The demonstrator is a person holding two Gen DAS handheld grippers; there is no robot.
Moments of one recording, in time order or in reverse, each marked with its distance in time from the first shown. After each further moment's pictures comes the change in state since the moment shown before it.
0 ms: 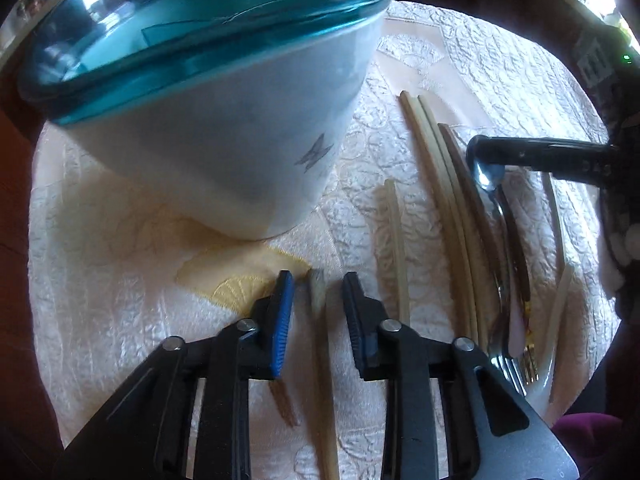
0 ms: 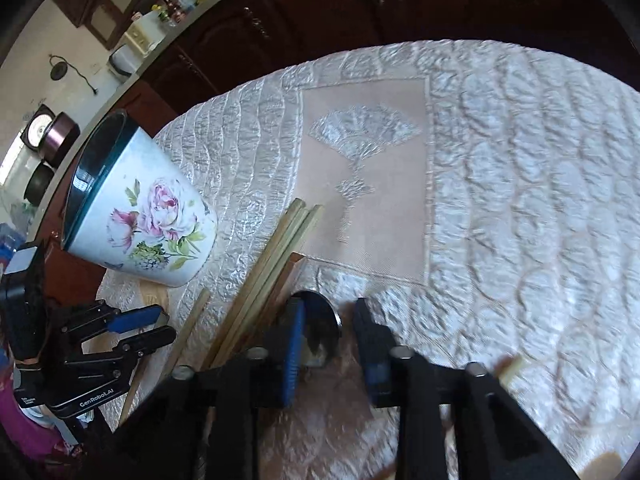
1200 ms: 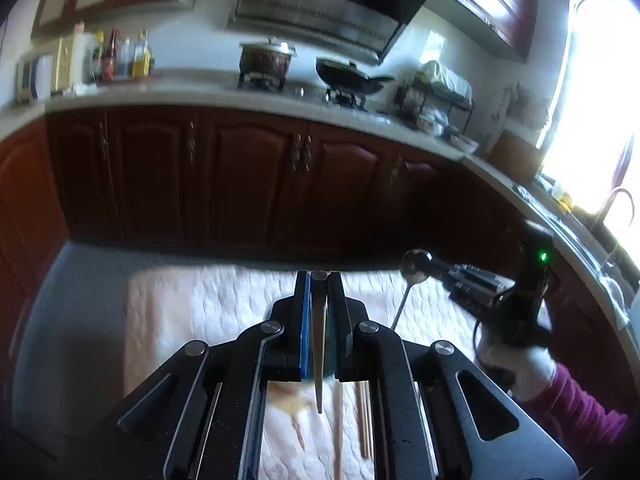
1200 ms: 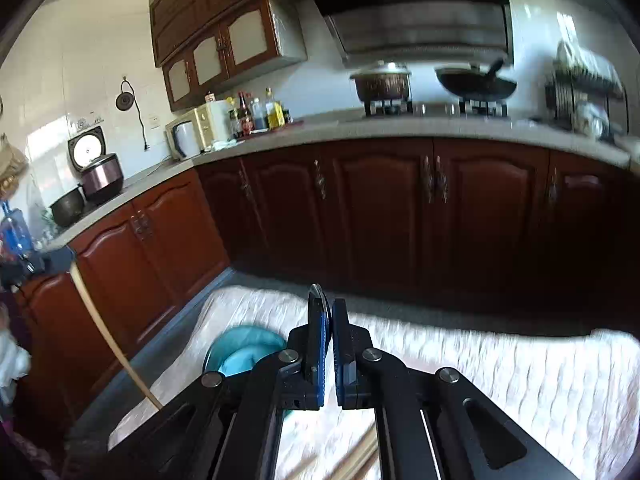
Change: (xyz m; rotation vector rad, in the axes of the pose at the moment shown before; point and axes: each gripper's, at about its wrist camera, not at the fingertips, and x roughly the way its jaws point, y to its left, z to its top) left arm -0.303 0.101 0.031 -0.203 -0.591 -0.140; right arm -0.159 0.165 0.082 -0.263 -0.510 -0.110
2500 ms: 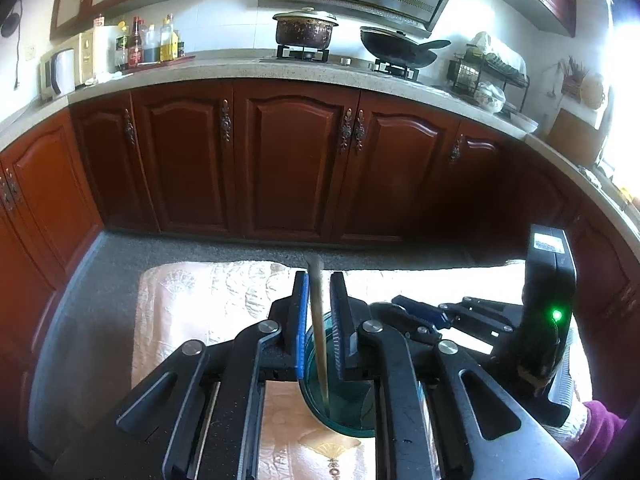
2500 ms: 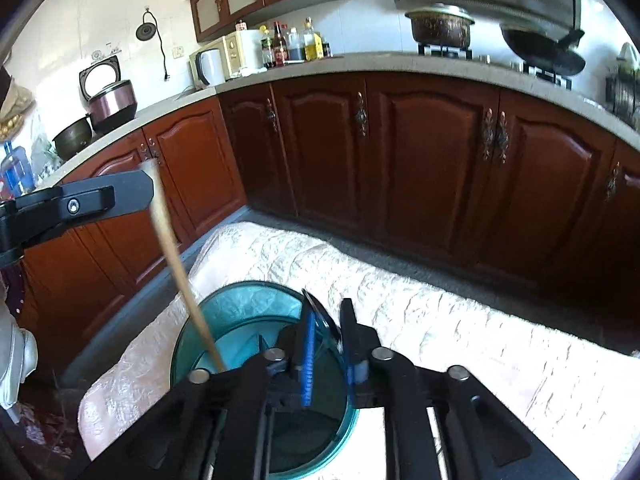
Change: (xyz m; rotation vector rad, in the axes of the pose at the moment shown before) left arm 0.114 0.024 -0.031 0.004 0.067 0.199; right arm 0.124 0.034 -0.049 -0.103 0.220 0.087
